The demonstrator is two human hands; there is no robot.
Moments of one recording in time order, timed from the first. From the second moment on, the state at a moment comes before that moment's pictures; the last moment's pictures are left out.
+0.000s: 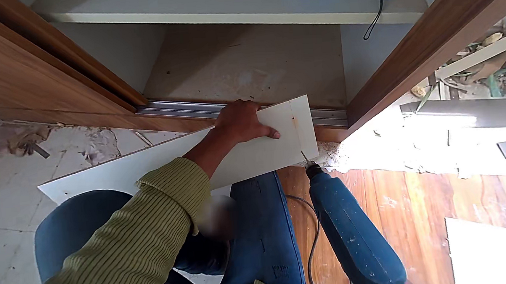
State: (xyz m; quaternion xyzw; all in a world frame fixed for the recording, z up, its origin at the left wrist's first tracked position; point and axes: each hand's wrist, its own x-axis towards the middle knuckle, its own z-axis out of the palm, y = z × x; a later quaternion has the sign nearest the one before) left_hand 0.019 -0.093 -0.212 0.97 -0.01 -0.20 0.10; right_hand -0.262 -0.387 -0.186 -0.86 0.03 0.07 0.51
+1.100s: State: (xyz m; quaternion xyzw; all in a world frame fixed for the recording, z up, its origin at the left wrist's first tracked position) left_hand 0.018 -0.104 -0.211 0.98 -0.04 -0.20 0.08; right_hand -0.256 -0.384 -0.180 -0.86 0.03 0.05 0.50
